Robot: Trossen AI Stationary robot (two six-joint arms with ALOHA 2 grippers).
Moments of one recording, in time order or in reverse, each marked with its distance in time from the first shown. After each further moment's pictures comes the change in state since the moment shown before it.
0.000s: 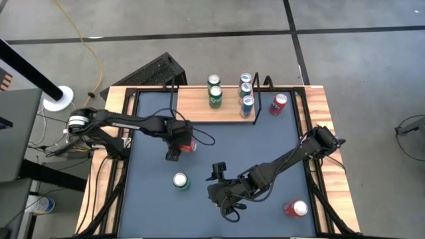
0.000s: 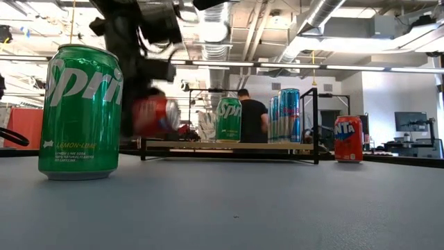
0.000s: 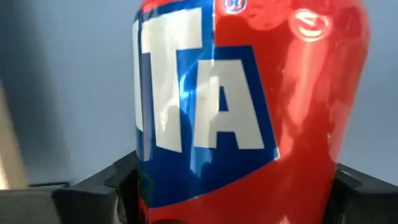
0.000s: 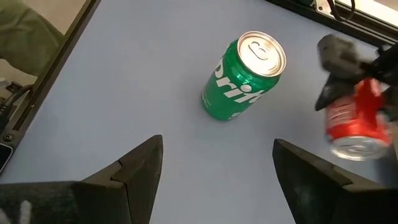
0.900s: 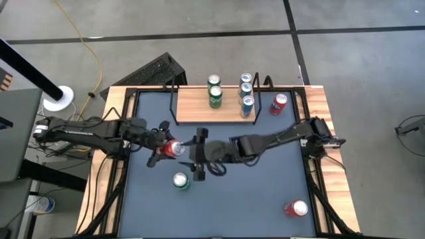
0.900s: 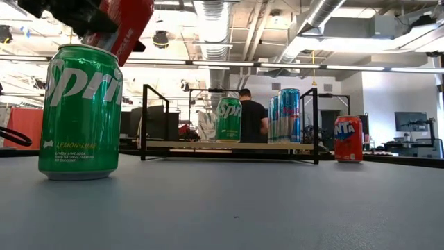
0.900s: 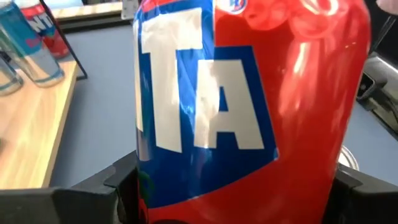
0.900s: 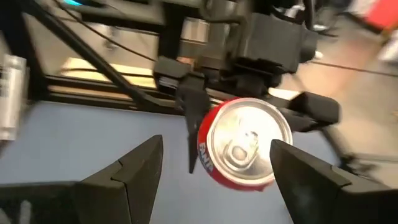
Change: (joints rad) left arm -0.132 -0.684 -0.320 0.411 0.152 -0.131; right arm -0.261 0.000 0.103 0.359 -0.066 -0.125
